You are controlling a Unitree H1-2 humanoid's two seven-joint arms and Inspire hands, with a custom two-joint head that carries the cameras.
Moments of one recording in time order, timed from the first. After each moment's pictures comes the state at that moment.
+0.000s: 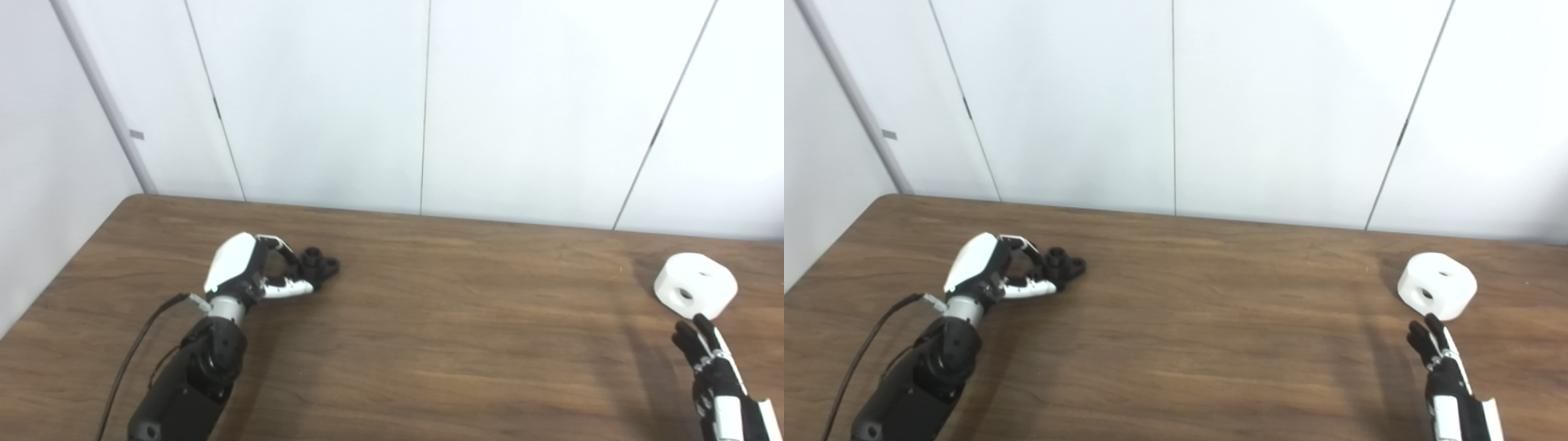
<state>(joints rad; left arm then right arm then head) -0.33 0.40 -0.15 0.18 0.49 0.23 0.06 0.18 -0.11 -0.14 -0.16 0.05 -0.22 0.04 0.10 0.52</state>
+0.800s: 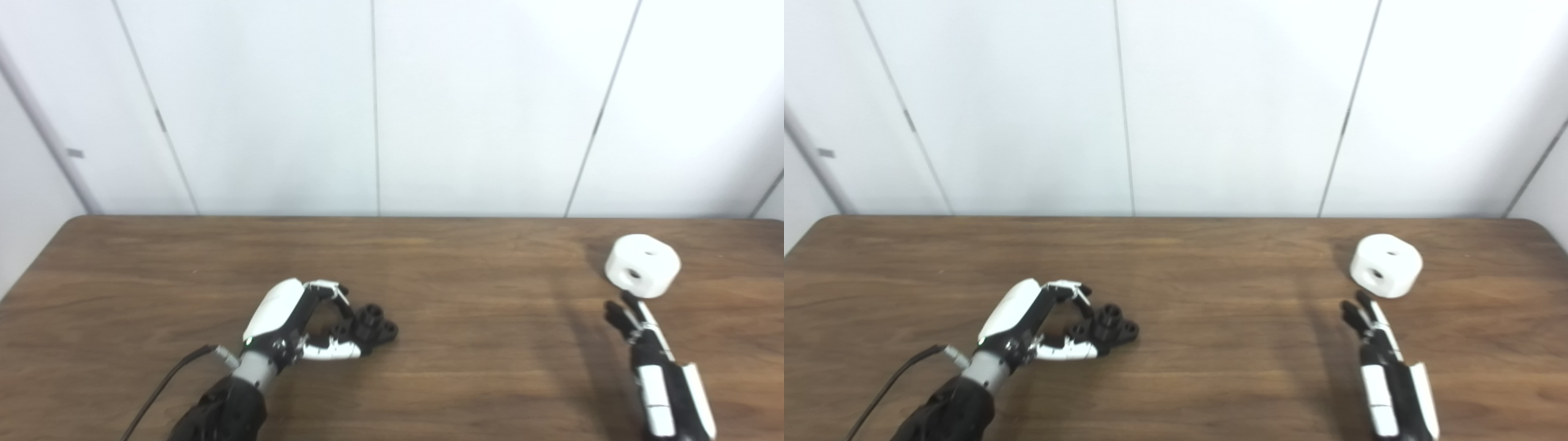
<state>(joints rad) -0.22 0.32 -0.33 -0.08 0.53 0.18 -0.09 0.18 -0.08 -0.09 -0.17 -0.04 -0.20 -0.01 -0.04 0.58</state>
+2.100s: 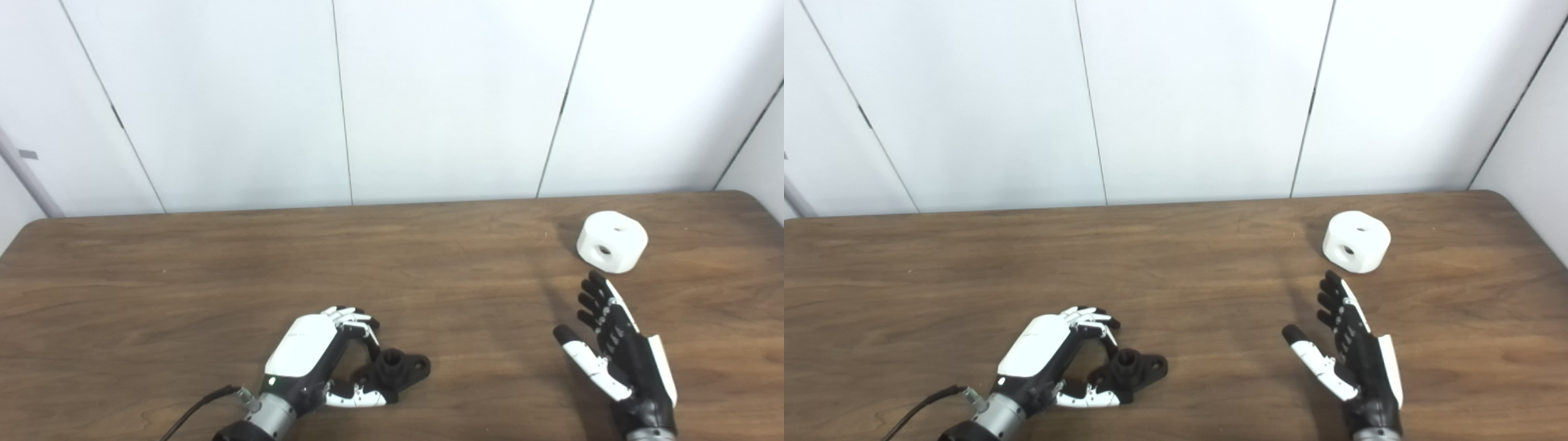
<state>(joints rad) -0.14 0.30 -0.44 -0.11 0.75 0.05 -0.08 0.17 -0.05 -0.11 -0.28 -0.07 0.00 -0.12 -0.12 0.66</state>
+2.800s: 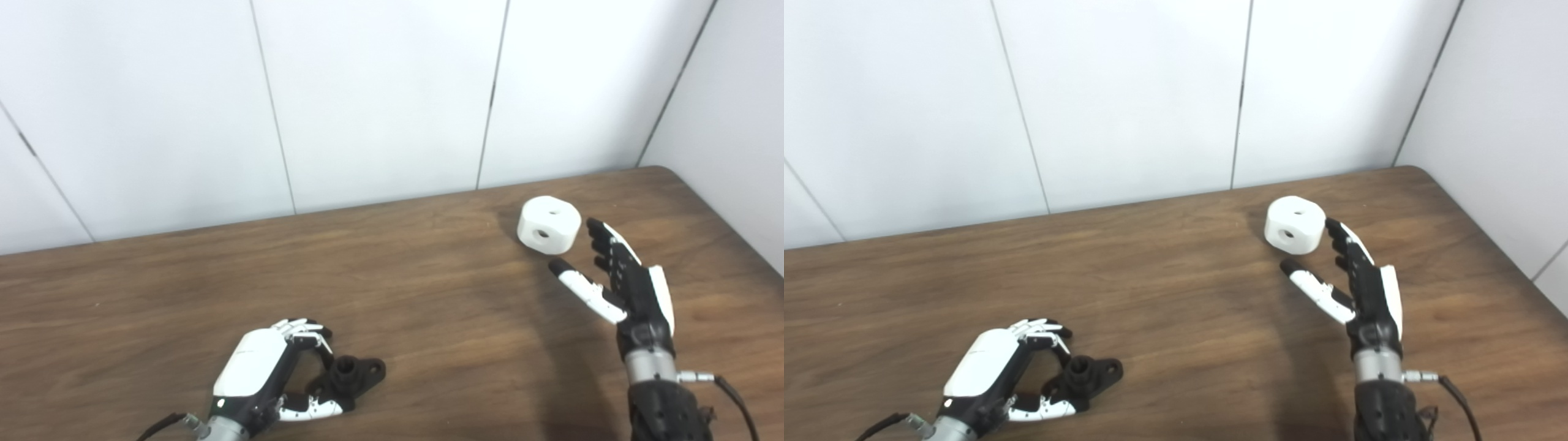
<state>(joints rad) -0.14 0.31 -0.42 -0.10 0.73 0.01 -0.10 0.02 -0.13 -0.23 -0.40 -0.23 0.35 -0.16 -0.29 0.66</state>
